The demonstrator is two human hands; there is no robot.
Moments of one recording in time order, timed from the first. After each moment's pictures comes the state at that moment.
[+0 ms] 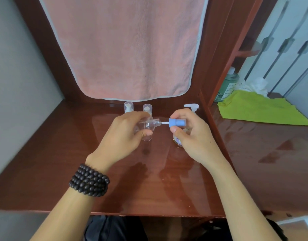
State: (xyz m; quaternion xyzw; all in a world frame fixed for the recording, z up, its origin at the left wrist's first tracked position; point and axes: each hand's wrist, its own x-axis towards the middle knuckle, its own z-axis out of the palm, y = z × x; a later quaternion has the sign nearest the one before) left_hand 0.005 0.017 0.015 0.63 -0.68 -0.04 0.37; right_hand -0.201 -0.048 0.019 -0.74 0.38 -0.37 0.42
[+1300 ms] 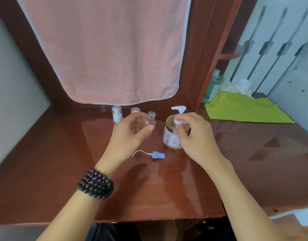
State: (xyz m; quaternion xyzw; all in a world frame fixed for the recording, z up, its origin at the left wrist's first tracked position) left_hand -0.030 -0.006 0.004 0.60 -0.54 -0.28 0.53; right_hand -0.228 -0.066 0.013 -0.80 0.45 -0.37 0.14
